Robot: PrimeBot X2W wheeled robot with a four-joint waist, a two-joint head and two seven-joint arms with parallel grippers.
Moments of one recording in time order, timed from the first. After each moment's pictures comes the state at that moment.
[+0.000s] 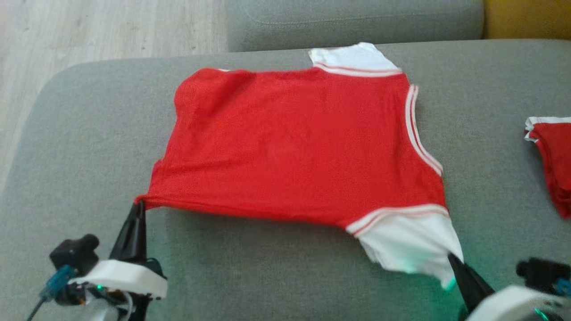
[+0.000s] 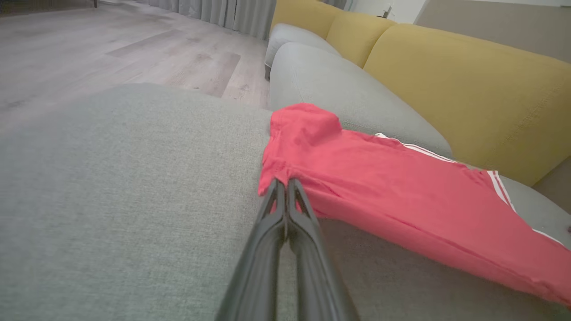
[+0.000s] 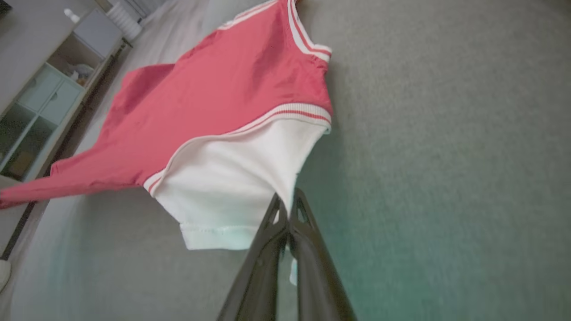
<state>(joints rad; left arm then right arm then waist) -0.14 0.26 -0.29 0.41 -0.65 -0.06 -0.18 0.23 -0.07 -0.02 -0.02 0.51 0.13 0.33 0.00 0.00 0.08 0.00</state>
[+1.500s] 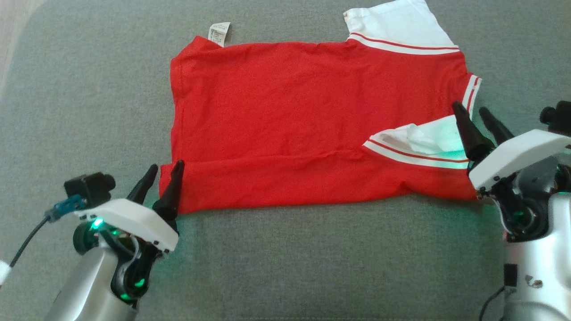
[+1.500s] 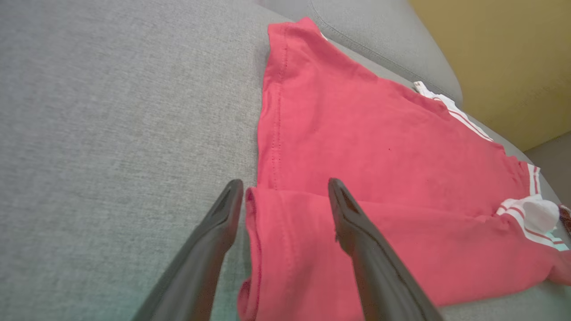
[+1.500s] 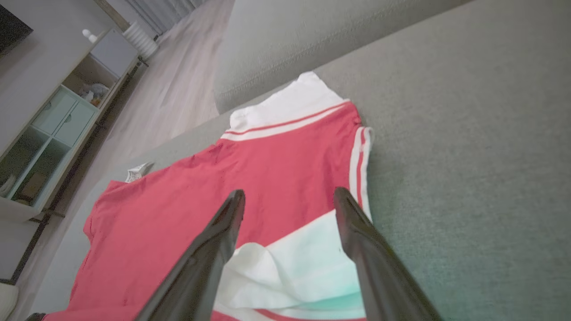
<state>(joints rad) -0.28 0.29 -0.34 0.28 -0.82 -0.06 0.20 -0.34 -0.04 -0.15 0.14 0.49 0.13 0.53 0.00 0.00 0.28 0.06</state>
